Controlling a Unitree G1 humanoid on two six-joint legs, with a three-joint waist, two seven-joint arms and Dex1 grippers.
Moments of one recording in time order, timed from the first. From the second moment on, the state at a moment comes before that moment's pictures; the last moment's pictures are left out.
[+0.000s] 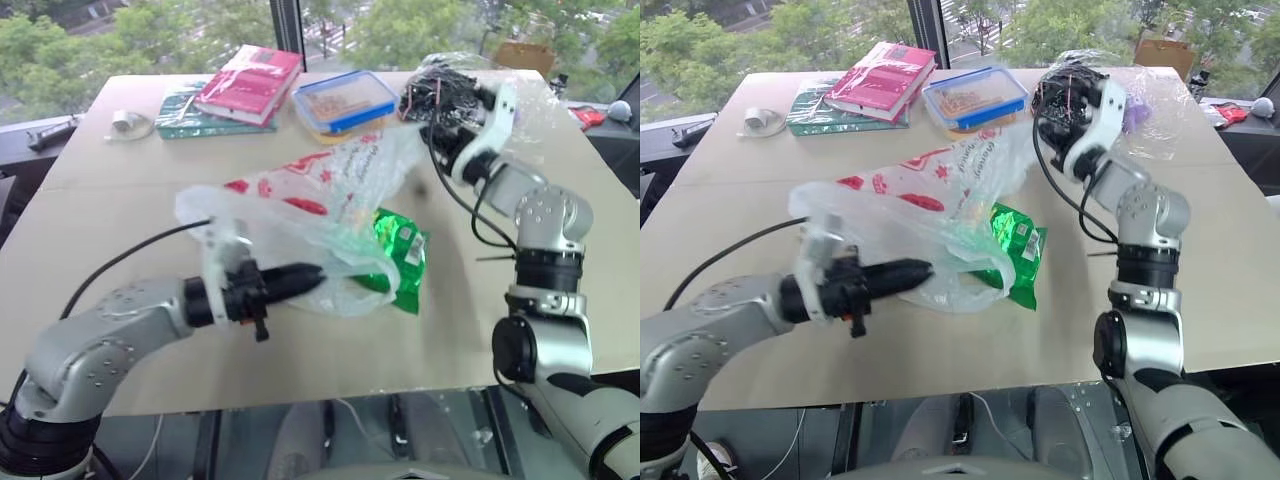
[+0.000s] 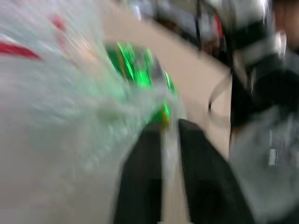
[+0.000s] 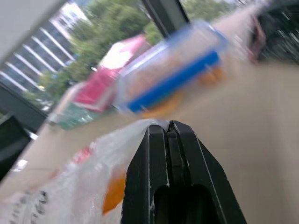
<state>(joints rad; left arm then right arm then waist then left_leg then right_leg) -0.13 0.88 0.05 -0.59 -0.94 0.75 -0.74 -0.87 -0.17 -0.33 0.18 0.61 0.89 0.16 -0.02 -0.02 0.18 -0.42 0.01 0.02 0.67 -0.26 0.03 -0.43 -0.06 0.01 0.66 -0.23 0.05</state>
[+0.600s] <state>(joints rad) -0.51 0.75 -0.40 -0.31 -0.55 0.71 -1.12 -0.73 -0.19 -0.29 0.03 0.59 0.93 0.09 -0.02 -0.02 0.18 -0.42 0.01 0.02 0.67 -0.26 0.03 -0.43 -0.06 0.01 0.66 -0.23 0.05</state>
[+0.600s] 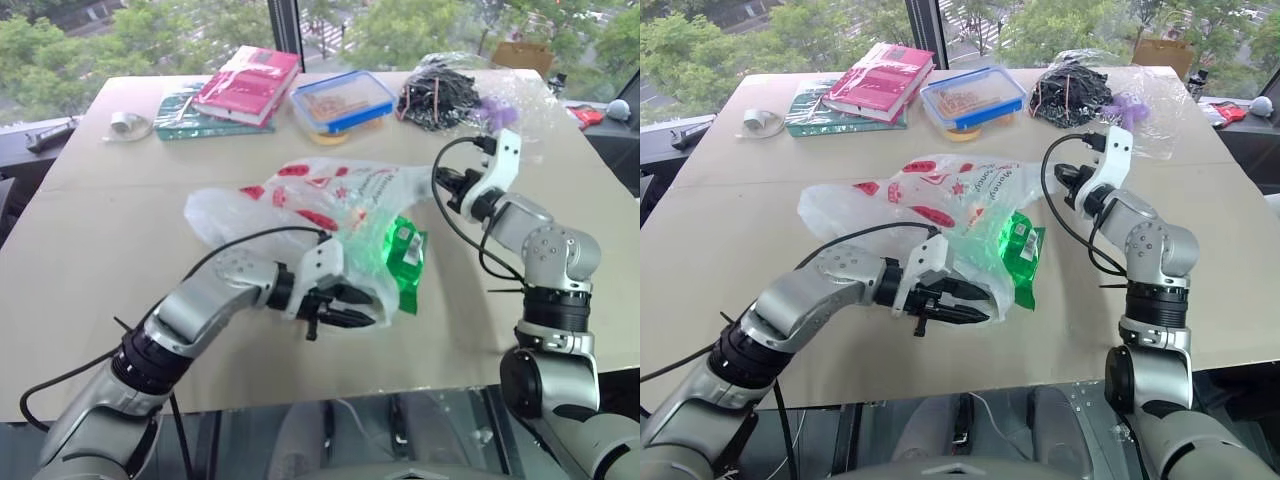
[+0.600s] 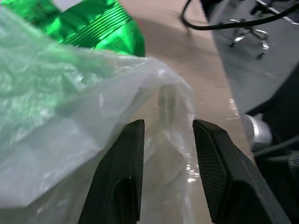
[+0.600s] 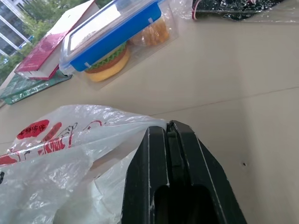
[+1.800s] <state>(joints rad) -1.57 0.49 0.48 0.75 -1.31 0.98 -0.62 -1.15 -0.40 -0.71 0.09 1.15 1.18 -0.14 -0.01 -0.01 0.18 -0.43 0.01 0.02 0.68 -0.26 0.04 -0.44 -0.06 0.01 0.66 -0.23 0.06</state>
